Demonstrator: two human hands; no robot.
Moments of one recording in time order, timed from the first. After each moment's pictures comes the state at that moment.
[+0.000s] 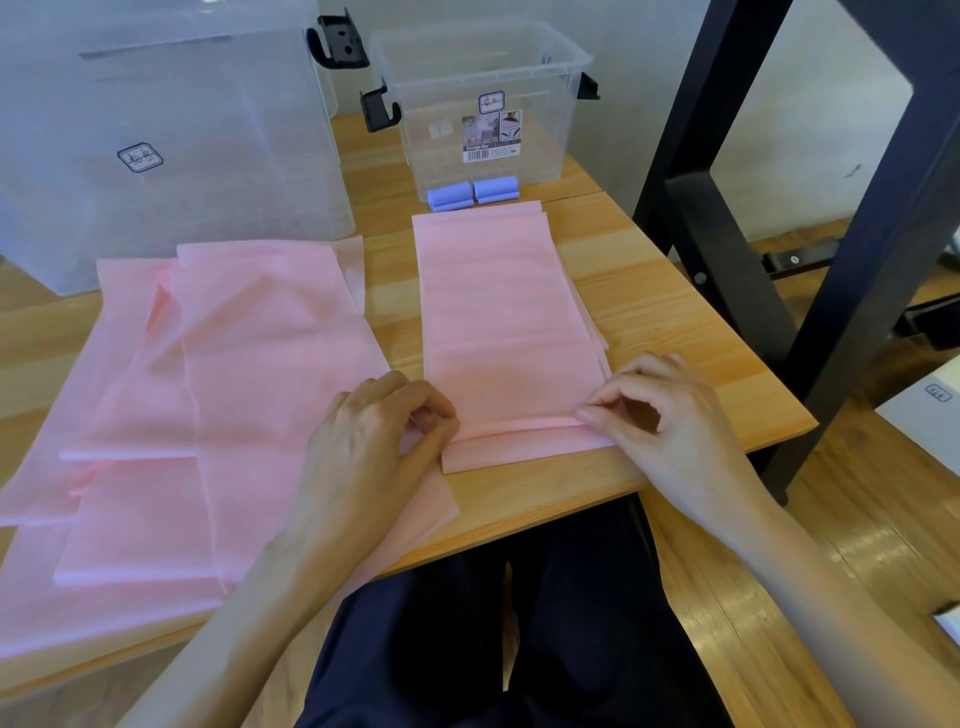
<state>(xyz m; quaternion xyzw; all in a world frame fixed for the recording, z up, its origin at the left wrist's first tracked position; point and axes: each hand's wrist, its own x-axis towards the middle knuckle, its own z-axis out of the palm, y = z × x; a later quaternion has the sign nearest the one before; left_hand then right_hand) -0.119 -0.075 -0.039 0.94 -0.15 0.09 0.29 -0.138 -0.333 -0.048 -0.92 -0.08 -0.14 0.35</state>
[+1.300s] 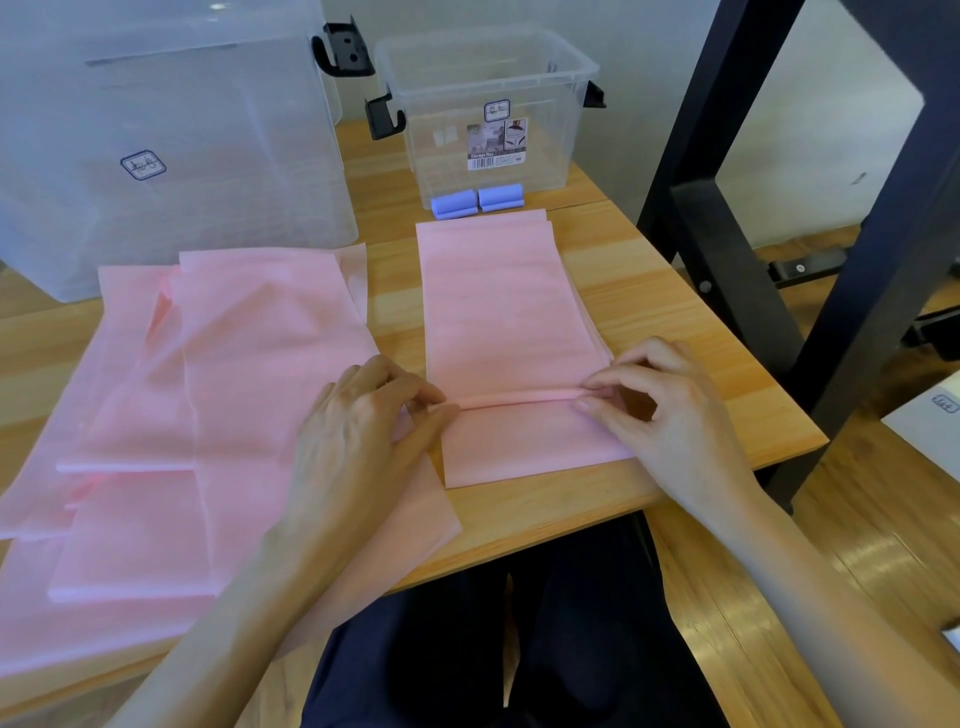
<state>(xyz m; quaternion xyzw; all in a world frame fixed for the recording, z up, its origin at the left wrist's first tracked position) -0.103 -0.073 -0.037 0.94 -0.14 0.15 0.26 -0.117 -0.334 -0.053 -0.92 -0.07 -0.20 0.32</state>
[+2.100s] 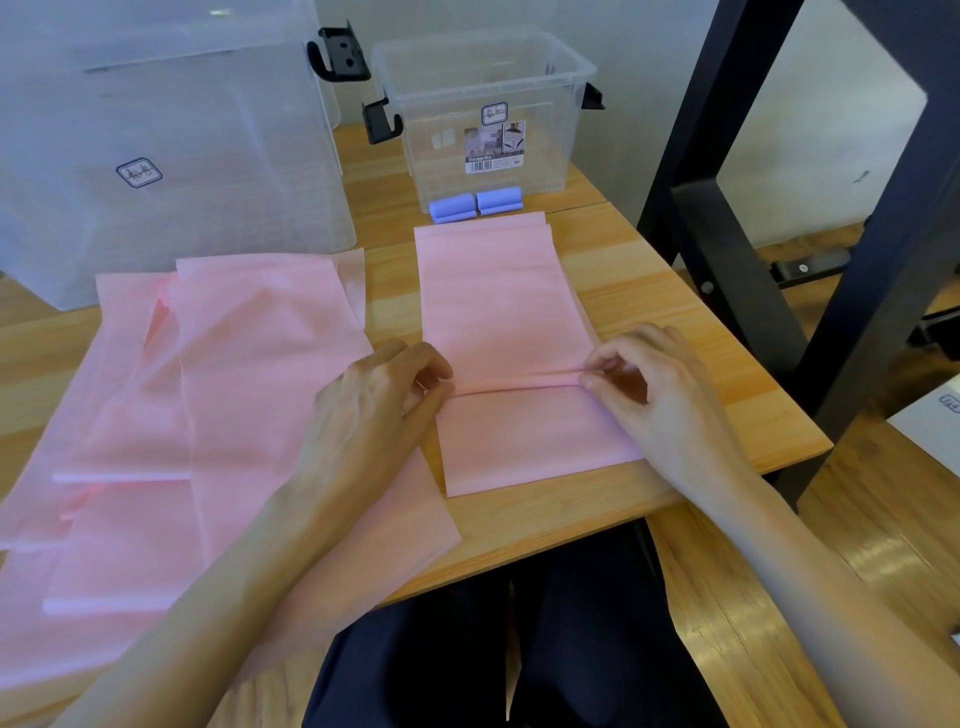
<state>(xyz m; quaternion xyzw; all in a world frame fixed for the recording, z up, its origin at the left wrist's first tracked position) -0.079 -0.081 -0.028 0.95 -0.16 0.12 0.25 -0.099 -0.335 -0.051 -0.93 -0.07 -0.20 0.29</state>
